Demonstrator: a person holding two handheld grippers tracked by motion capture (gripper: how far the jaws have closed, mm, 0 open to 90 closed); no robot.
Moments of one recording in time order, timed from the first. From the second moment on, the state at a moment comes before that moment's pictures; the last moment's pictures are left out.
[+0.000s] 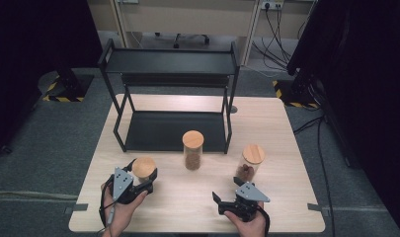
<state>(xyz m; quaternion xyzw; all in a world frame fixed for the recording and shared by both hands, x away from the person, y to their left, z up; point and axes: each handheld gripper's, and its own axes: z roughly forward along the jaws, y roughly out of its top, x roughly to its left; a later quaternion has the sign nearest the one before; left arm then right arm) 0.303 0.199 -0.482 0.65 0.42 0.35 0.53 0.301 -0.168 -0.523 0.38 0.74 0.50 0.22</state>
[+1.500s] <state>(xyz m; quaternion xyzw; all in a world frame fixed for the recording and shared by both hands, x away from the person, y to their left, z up) 0.347 0.190 -0.464 0.64 0.43 0.37 0.52 0.301 -0.168 -0.523 0.38 0.74 0.50 0.22</state>
